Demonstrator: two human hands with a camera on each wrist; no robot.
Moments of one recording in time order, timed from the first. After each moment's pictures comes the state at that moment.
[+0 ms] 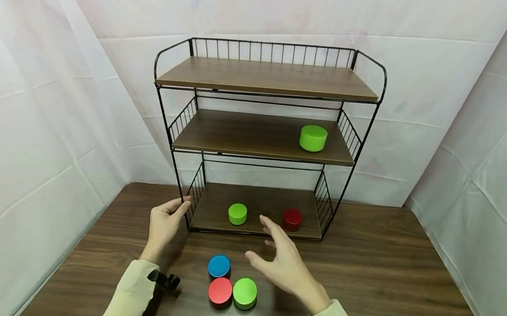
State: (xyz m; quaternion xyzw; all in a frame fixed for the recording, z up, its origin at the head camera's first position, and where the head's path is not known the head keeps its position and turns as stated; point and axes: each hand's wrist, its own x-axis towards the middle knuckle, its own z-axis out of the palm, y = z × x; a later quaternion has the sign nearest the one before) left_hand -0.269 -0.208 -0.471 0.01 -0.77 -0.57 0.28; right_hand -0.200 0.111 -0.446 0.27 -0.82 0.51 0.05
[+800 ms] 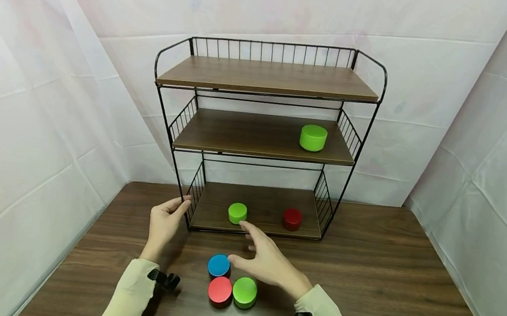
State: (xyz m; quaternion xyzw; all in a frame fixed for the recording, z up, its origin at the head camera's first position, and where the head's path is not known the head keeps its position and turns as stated) left_hand -0.281 -0.219 -0.489 0.01 -0.78 -0.57 0.28; right_hand -0.217 0.083 -0.458 0.28 -0.83 0.48 -0.06
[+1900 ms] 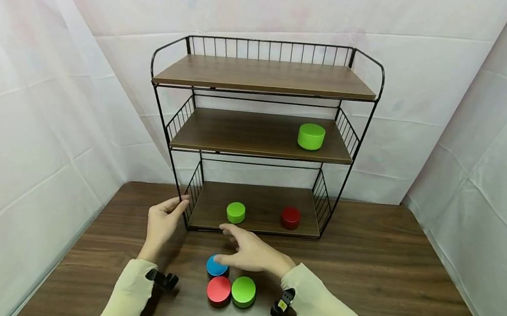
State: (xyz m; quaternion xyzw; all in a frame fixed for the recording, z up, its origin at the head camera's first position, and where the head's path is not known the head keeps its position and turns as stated) left_hand -0.261 -0.205 -0.460 0.01 -0.77 -0.57 0.27; right_hand -0.246 0.058 -0.457 0.35 -0.81 0.43 -0.18
